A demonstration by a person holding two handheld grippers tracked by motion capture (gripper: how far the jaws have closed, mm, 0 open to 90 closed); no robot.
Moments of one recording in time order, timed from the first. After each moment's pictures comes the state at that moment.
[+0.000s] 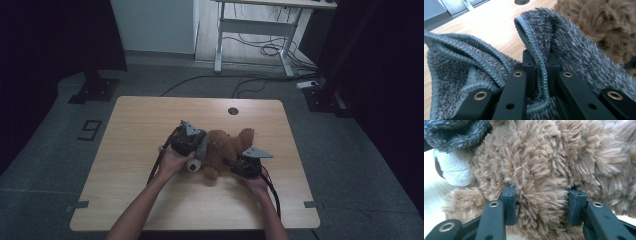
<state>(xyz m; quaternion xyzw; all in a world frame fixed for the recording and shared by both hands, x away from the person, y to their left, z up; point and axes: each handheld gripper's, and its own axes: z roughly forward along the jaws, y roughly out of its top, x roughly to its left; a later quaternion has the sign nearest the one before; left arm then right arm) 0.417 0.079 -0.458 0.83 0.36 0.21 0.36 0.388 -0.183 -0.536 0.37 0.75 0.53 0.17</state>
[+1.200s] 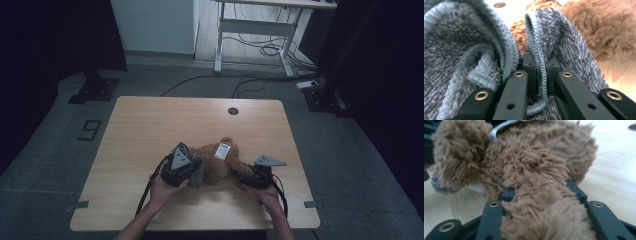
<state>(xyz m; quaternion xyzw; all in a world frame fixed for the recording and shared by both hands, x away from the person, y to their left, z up) 0.329 0.099 -0.482 0.81 0.33 0.20 0.44 0.346 -0.209 -0.524 0.38 0.74 0.54 0.10</state>
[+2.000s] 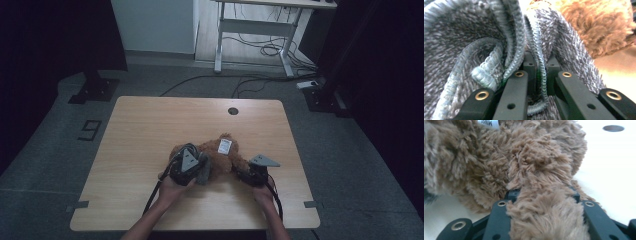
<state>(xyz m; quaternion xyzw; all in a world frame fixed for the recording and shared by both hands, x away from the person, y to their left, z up) 0.349 0.069 -0.499 0.81 0.32 0.25 0.43 0.364 -0.201 -0.539 0.42 0.73 0.51 0.18</state>
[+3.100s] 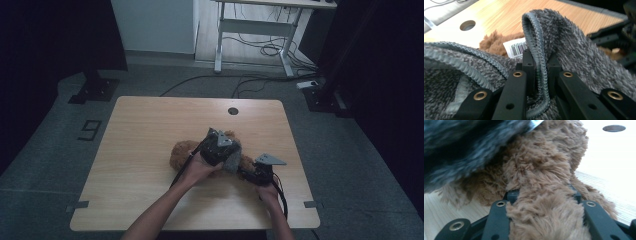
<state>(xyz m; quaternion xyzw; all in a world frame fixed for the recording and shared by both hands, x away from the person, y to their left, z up) 0.388 -0.006 -0.448 0.87 0.26 0.18 0.39 0.364 -0.218 -0.538 0.40 0.73 0.53 0.15</state>
